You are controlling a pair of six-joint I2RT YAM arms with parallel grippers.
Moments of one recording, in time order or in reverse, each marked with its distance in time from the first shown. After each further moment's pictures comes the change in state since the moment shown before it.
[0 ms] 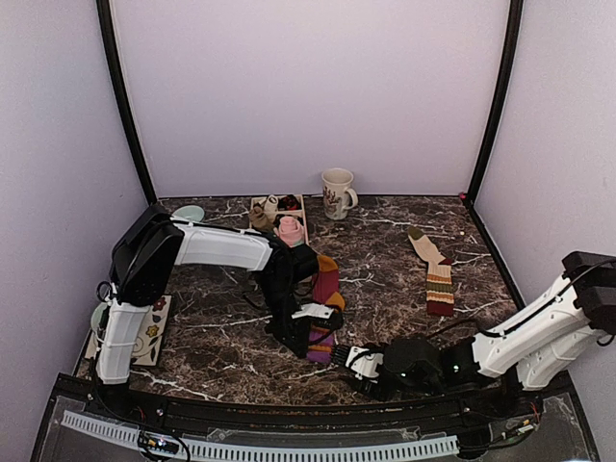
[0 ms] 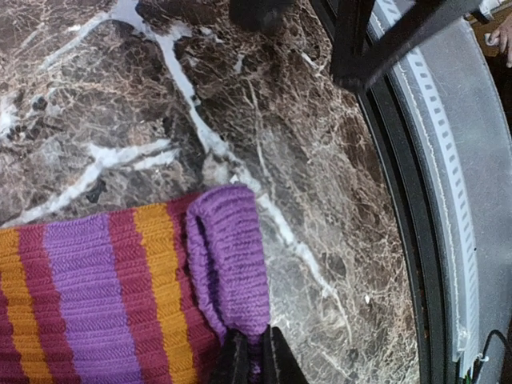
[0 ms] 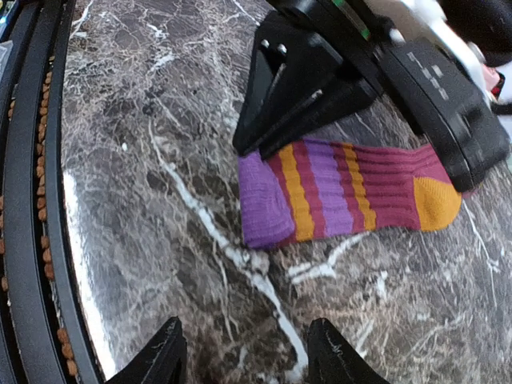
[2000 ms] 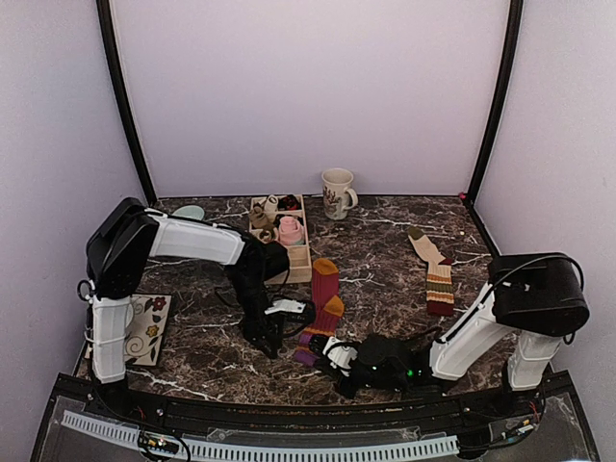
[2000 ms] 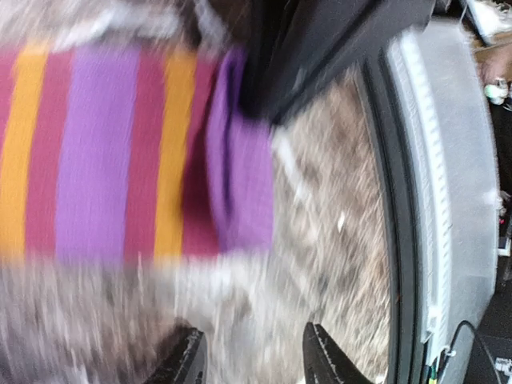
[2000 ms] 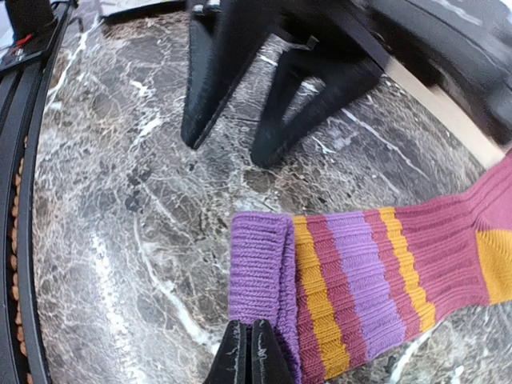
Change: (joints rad) left arm 0.090 -0.080 -0.123 -0.073 0.002 -0.031; right arm -0.087 0.438 0.128 0.439 -0.139 0.077
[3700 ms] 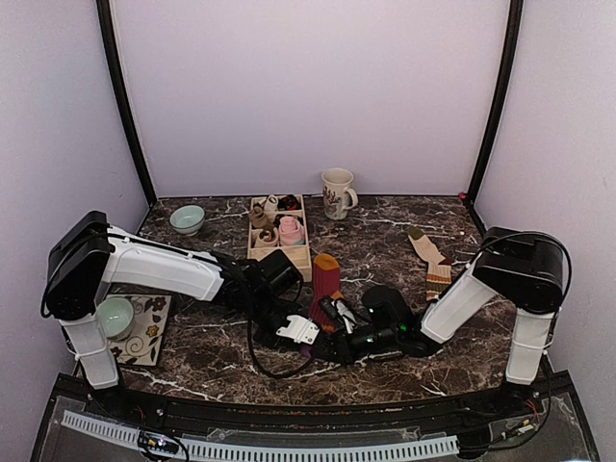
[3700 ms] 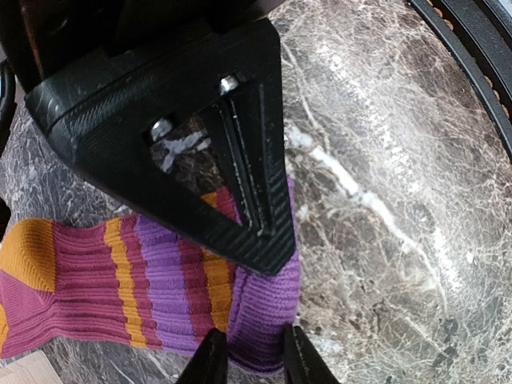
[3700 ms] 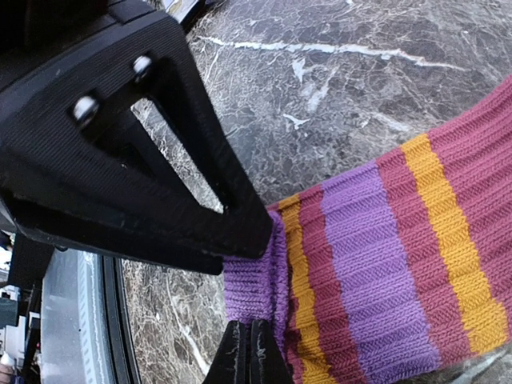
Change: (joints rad) left arm -0.199 -0.300 -0.346 0.659 -0.419 0.113; right arm -0.346 0.078 0.118 -0.107 -0.702 0.544
